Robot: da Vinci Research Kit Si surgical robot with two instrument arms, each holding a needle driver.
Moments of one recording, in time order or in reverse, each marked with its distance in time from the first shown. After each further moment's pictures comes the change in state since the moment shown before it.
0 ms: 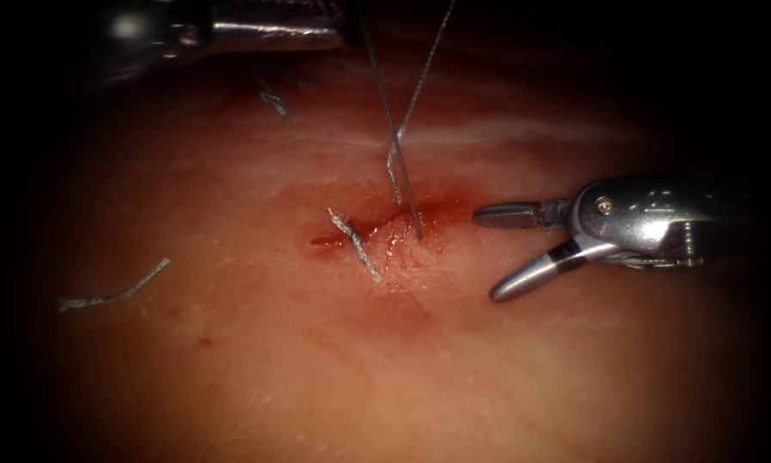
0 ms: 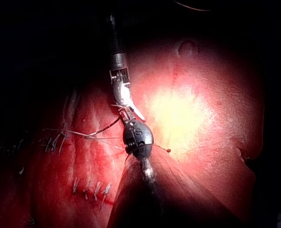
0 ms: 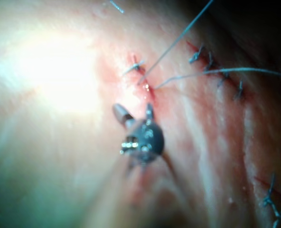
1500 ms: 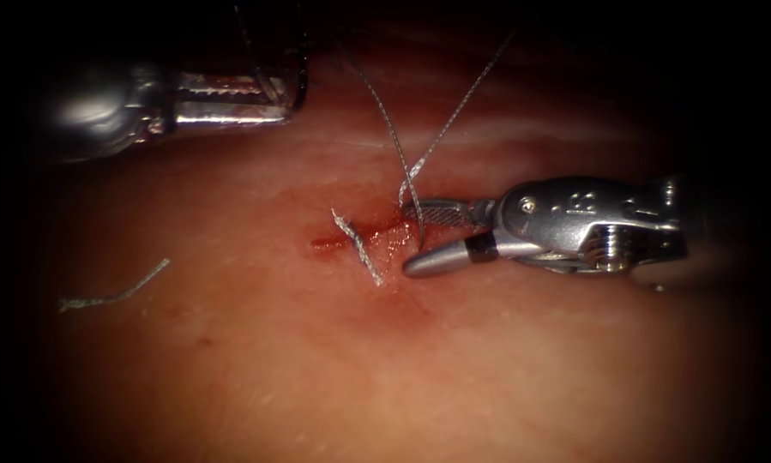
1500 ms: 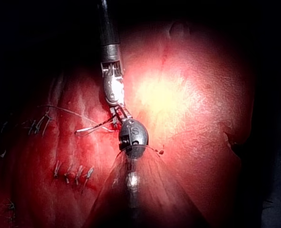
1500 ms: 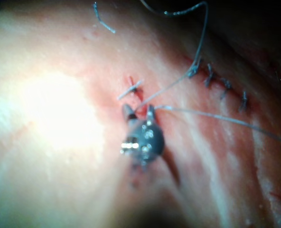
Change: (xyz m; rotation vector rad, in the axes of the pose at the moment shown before) right arm 0.002 0.001 0.006 -0.237 0.090 0.163; left arm -0.006 0.002 -0.001 -0.021 0.017 0.109
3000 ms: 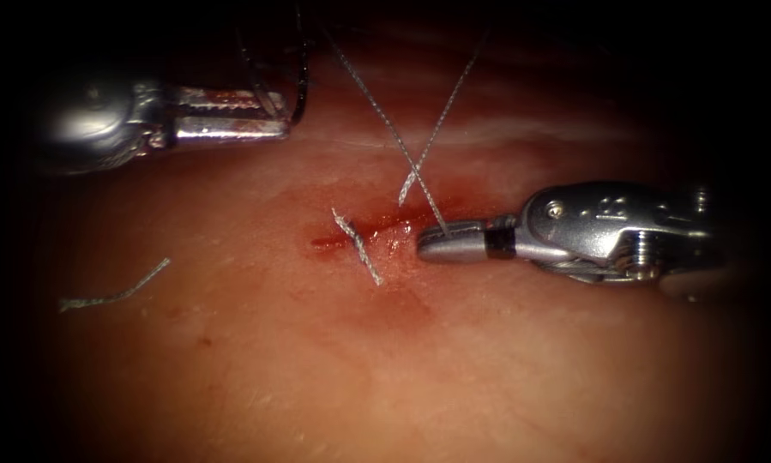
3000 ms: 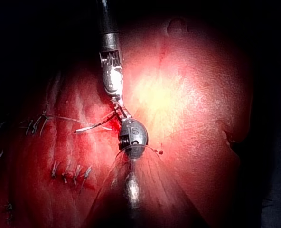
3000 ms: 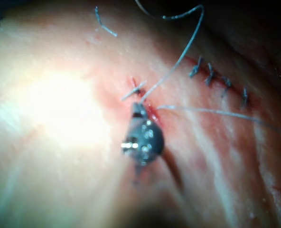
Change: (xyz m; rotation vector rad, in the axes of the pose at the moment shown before) right arm 0.002 -0.001 -0.004 0.059 0.005 0.023; left arm -0.001 0.001 0.000 0.003 0.000 0.006
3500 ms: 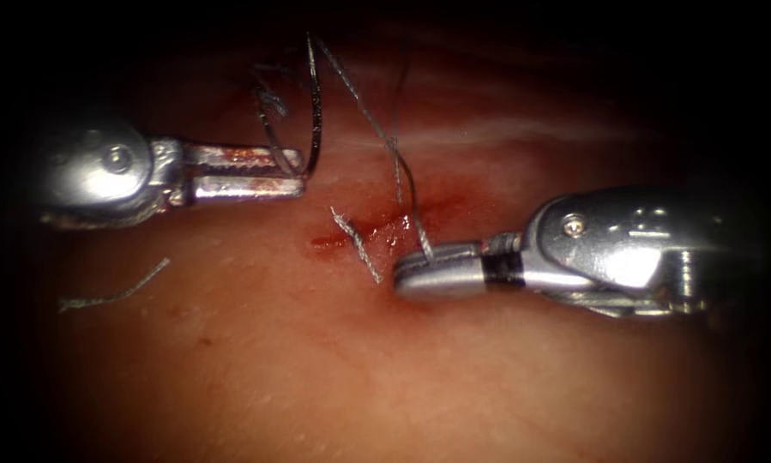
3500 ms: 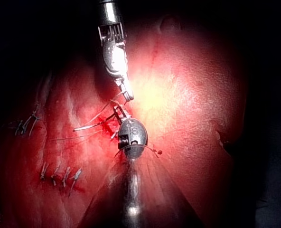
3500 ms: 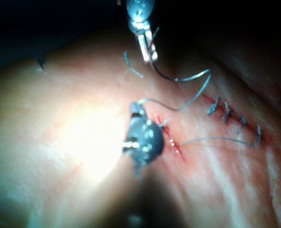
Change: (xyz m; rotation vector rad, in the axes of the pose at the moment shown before) right arm 0.007 -0.007 0.000 0.092 0.017 0.002; left arm -0.001 0.002 0.000 -0.010 0.005 0.014
